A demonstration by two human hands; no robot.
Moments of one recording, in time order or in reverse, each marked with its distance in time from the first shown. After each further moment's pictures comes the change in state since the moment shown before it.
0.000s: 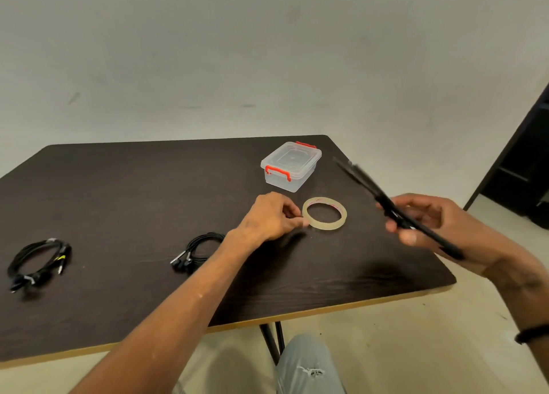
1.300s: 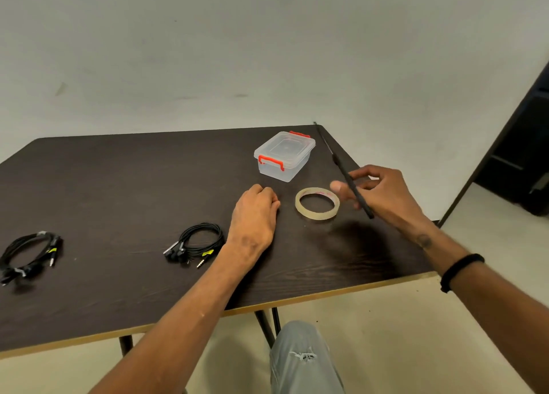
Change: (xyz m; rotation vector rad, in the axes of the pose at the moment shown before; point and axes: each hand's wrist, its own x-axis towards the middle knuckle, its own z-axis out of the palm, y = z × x) left_hand -0.019 -0.024 0.028 0.225 0.441 0.142; right_hand 0.065 0.001 0.052 -0.224 0.452 0.040
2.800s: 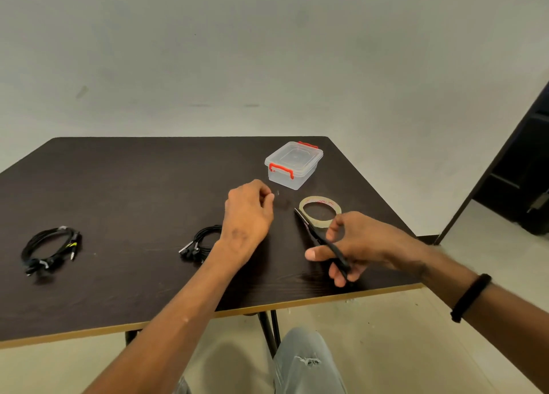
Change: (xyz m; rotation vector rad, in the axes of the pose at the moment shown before) left_hand 0.000 -0.005 -0.041 -0.195 0.118 -0.207; right_hand -0.057 -0.061 0.035 -0.205 -0.626 0.422
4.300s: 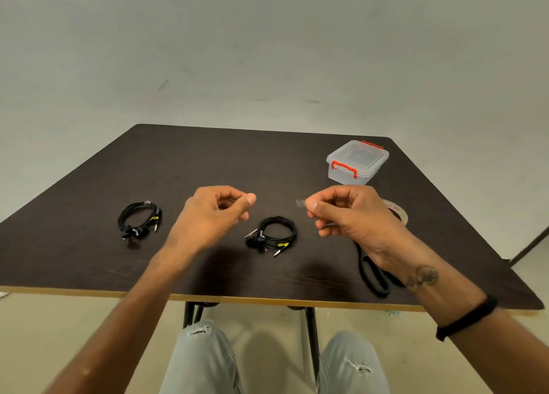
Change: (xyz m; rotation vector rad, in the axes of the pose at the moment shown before) left_hand -0.045 -0.071 -0.154 -0.219 -0.136 -0.299; right_hand 0.032 -0.061 0.076 0.438 0.139 -0.577
